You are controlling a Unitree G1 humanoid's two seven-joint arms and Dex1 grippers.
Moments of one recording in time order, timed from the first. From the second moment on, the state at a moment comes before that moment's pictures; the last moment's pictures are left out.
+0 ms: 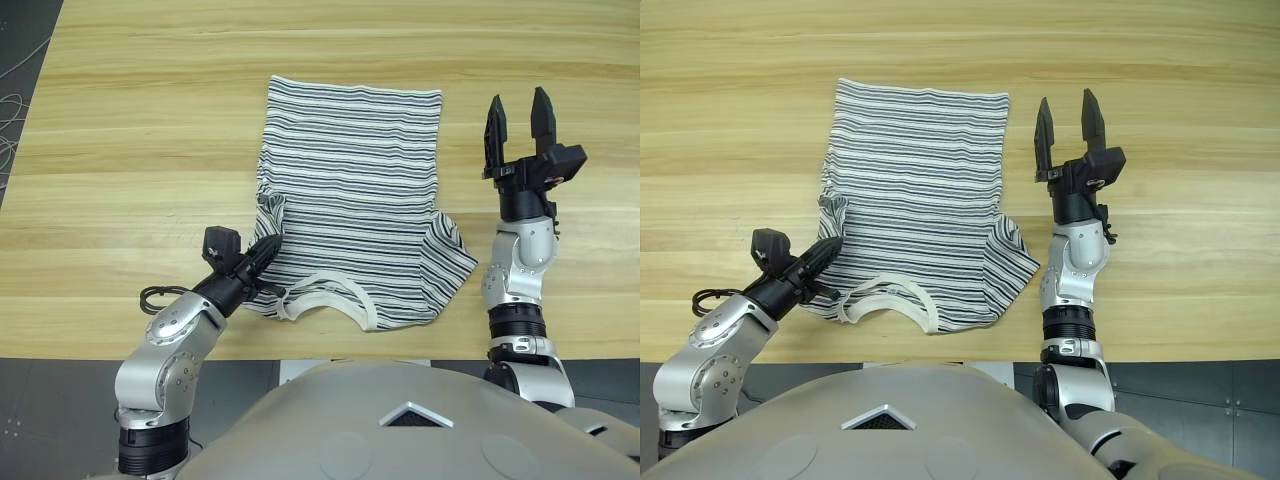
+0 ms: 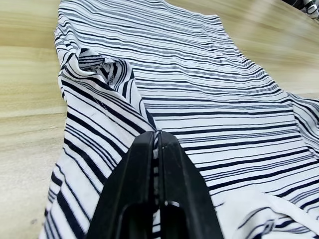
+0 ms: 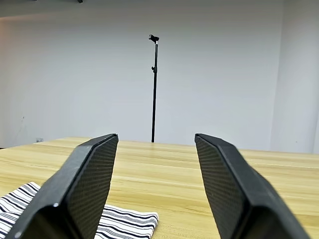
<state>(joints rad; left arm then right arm) 0.53 0.37 0.08 -0.60 -0.55 0.65 -0.37 -0.09 -0.09 -0.12 0.40 0.24 -0.72 0.41</state>
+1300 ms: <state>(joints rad) 0.48 0.34 0.07 -0.58 -0.47 0.54 -0.33 0.03 -0.22 -0.11 0.20 0.38 -0.40 0.50</state>
